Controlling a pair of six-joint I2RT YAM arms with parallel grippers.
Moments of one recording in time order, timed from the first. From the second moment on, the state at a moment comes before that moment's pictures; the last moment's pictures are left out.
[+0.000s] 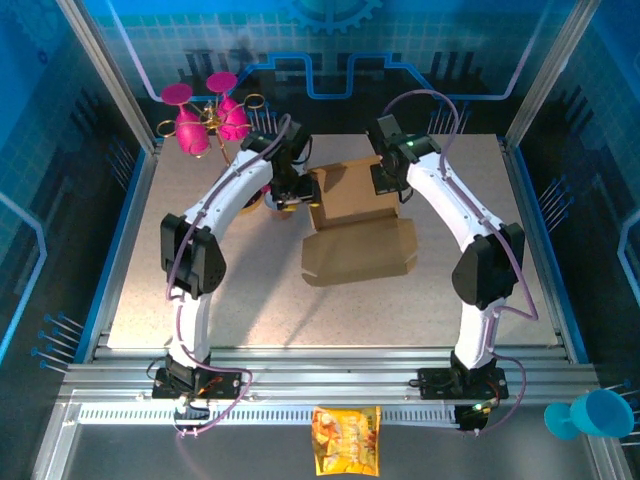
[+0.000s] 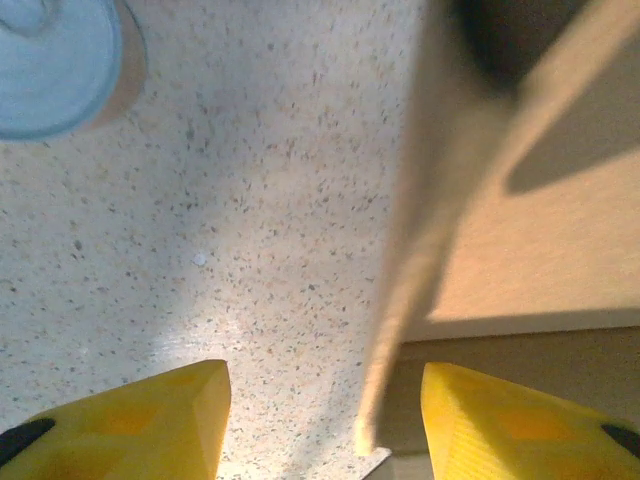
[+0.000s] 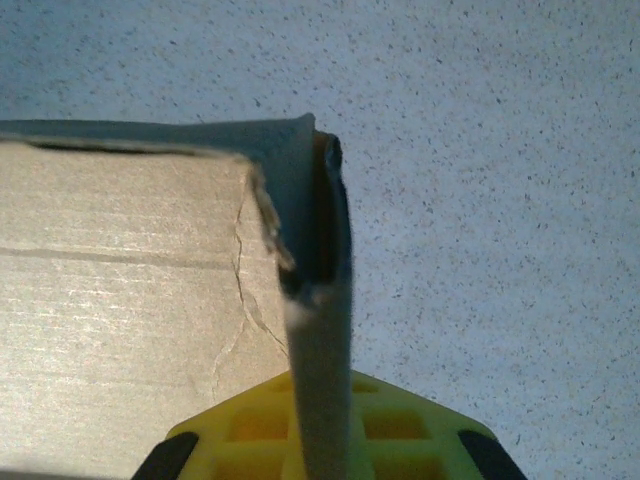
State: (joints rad) left arm -0.41 2.06 2.00 -1.23 0.20 -0.54; right arm 0.42 1.92 1.91 -1.14 0.32 0.25
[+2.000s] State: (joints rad) left arm -0.73 1.53 1.47 -0.80 0.10 -0.93; right arm 0.22 1.77 1.17 -0.74 -0.25 1.63
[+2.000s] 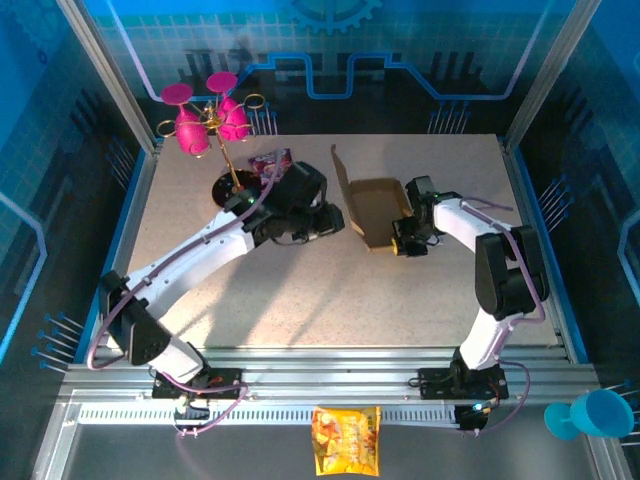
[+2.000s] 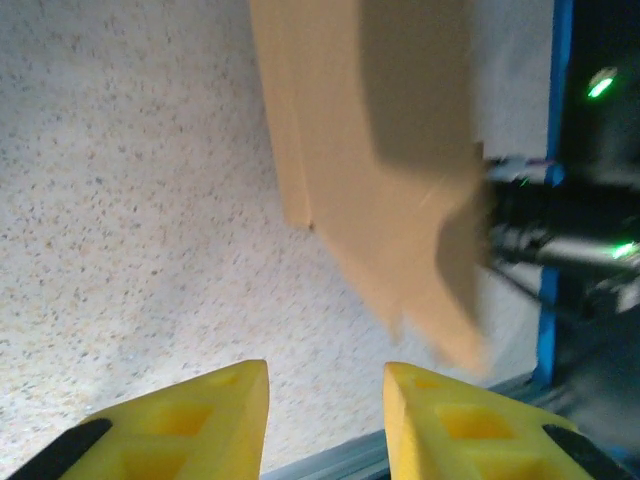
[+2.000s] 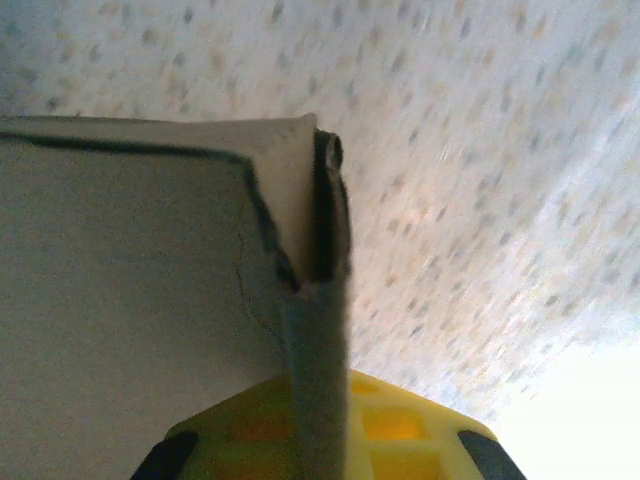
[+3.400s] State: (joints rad) left arm -0.90 1.55 1.07 0.01 -0.35 -0.40; right arm 0.27 1.80 1.20 -0.57 -0.40 2.01
